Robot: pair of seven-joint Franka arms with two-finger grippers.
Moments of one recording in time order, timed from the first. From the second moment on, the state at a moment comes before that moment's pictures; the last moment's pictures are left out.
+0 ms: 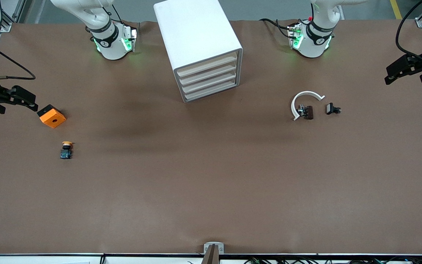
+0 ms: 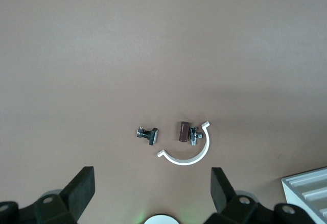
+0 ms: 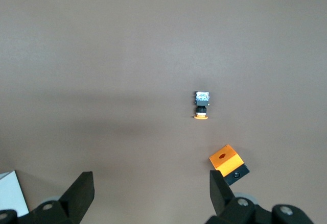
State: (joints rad) left arm 0.02 -0.06 -0.07 -1.56 0.02 1.45 -0.07; right arm 0.05 0.02 -0.10 -1.62 -0.02 1.63 -0.13
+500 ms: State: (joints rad) left arm 0.02 -0.08 -0.10 -1.59 0.02 1.45 -0.12; right arm 0.05 0.02 -0.10 -1.59 -0.02 1.61 -0.14
